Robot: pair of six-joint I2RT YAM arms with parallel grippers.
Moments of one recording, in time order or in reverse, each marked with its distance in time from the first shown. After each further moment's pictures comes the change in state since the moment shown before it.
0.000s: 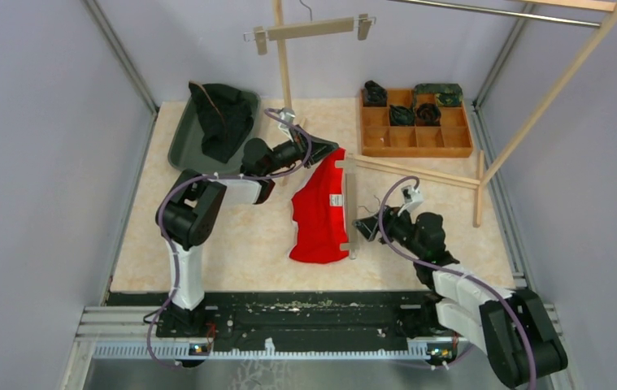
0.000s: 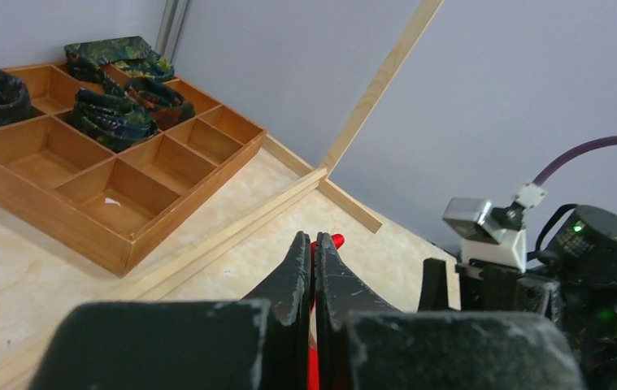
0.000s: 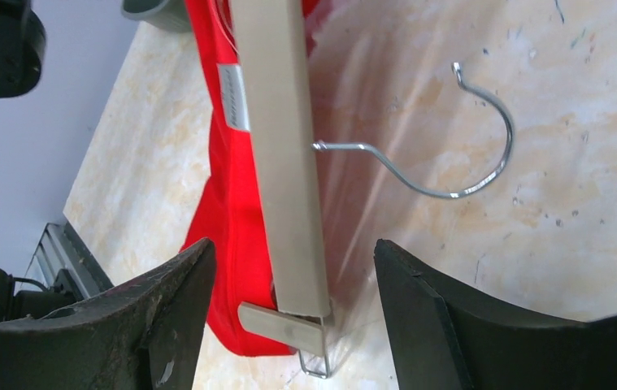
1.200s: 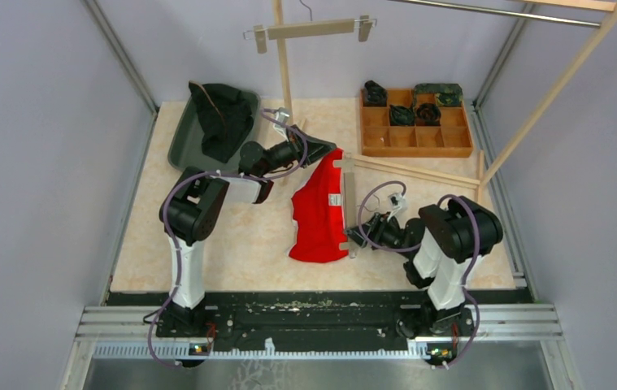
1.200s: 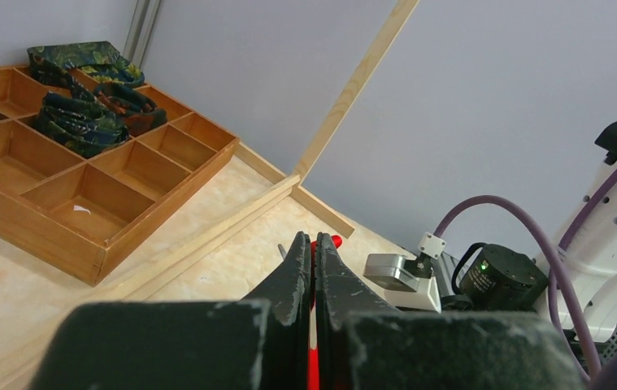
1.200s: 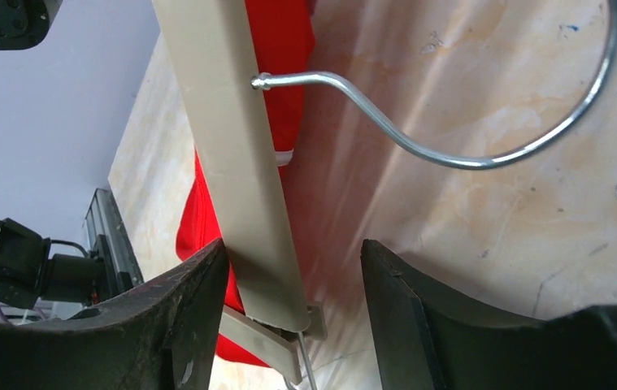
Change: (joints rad) left arm 0.026 0.051 0.013 0.146 0.061 -0.136; right arm 0.021 0.830 -0.067 0.909 -0.134 0.126
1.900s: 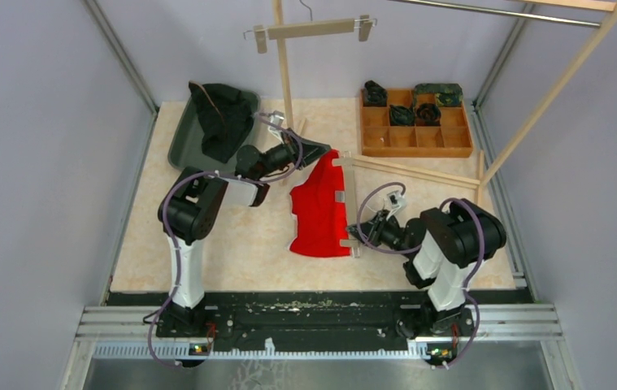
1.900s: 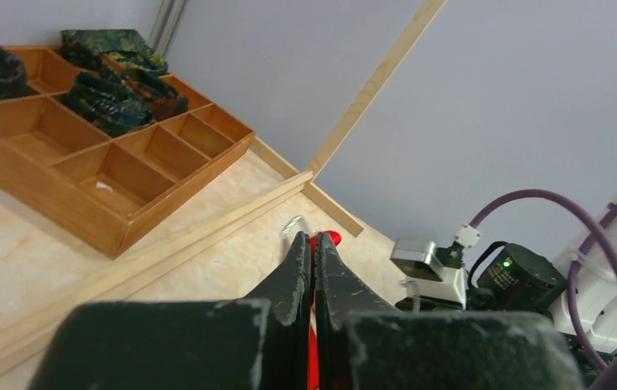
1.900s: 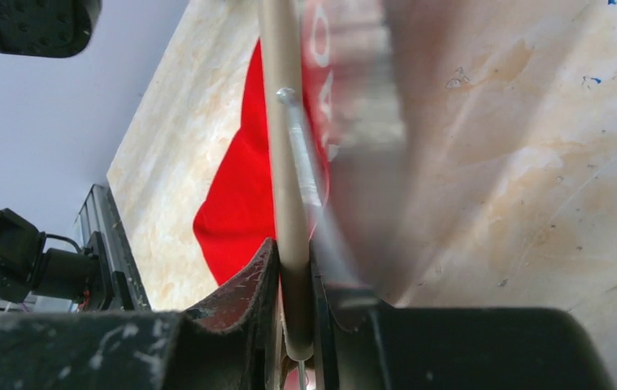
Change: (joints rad) left arm 0.018 0.001 -0.037 0.025 -0.018 -0.021; right arm 0.022 -0.019 0.017 0.019 0.004 -0.038
